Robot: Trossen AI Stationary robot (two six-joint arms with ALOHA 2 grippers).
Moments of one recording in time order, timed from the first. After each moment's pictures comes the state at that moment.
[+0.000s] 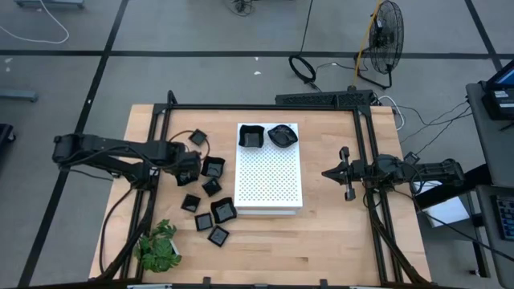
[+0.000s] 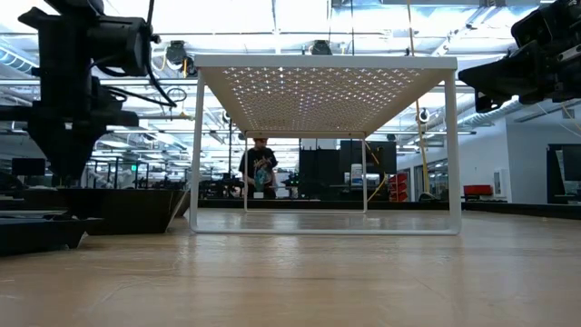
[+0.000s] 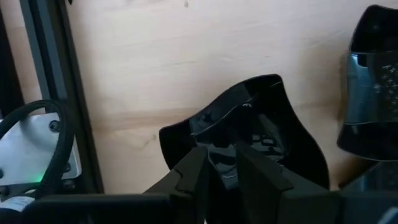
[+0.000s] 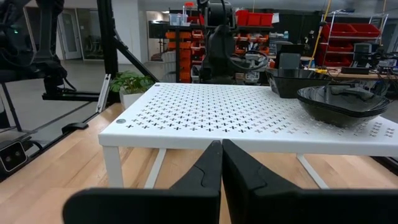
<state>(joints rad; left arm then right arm) 0.09 1.12 0.64 -1.10 -0.19 -1.34 0.07 0.03 0.02 0.04 0.03 -0.01</state>
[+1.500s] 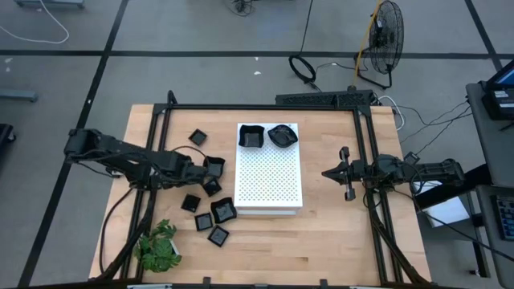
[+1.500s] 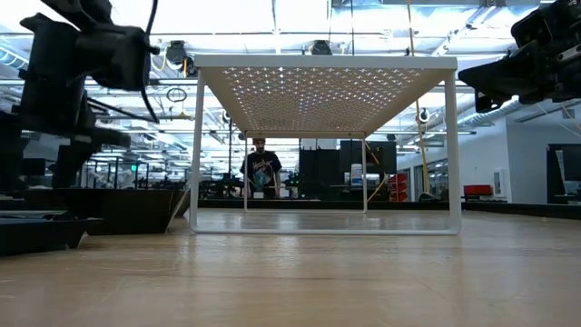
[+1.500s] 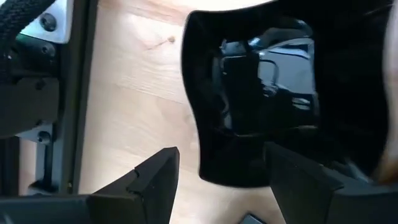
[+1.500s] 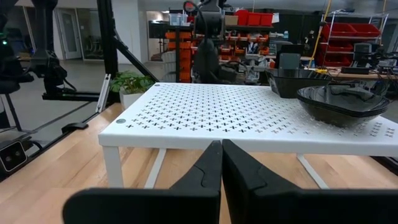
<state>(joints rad) -0.06 1.29 0.64 -1.10 -0.02 -1.89 0.07 0.03 0.02 0.04 0.03 -0.01</state>
